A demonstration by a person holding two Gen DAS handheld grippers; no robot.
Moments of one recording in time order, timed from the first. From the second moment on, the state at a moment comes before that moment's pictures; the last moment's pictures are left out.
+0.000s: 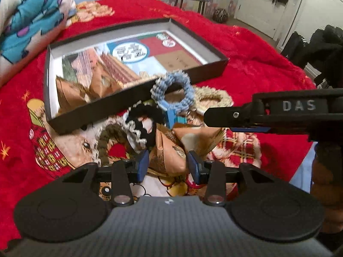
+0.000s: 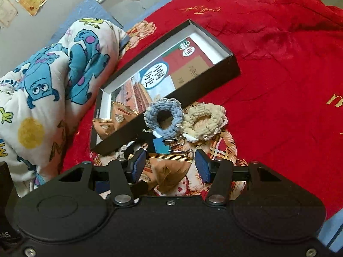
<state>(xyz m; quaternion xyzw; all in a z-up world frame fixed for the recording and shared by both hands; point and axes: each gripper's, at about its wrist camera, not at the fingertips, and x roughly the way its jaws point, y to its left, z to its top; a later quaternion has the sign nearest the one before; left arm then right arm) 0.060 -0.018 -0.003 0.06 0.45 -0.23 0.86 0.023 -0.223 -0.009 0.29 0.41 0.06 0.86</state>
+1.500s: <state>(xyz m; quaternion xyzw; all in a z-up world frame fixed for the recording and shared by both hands) 0.061 -0.042 -0.018 0.11 0.44 -0.20 0.87 0.035 -0.189 -0.039 0.27 0.43 0.03 0.86</state>
